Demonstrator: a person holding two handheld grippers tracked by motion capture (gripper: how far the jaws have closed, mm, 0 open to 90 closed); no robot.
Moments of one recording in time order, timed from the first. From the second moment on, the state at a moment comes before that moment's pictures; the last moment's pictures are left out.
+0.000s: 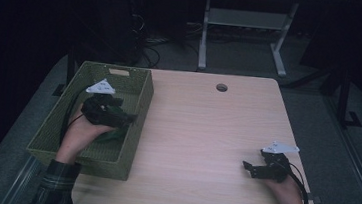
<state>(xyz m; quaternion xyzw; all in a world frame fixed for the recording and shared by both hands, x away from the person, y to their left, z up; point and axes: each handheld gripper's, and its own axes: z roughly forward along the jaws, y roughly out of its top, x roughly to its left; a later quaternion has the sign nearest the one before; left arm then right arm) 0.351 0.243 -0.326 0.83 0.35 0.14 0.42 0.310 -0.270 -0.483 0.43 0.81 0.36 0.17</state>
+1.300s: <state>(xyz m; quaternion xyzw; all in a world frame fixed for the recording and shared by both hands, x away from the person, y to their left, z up) 0.341 0.105 -0.395 0.85 0.29 0.13 0.42 0.310 -0.270 -0.483 0.43 0.81 0.36 0.17</state>
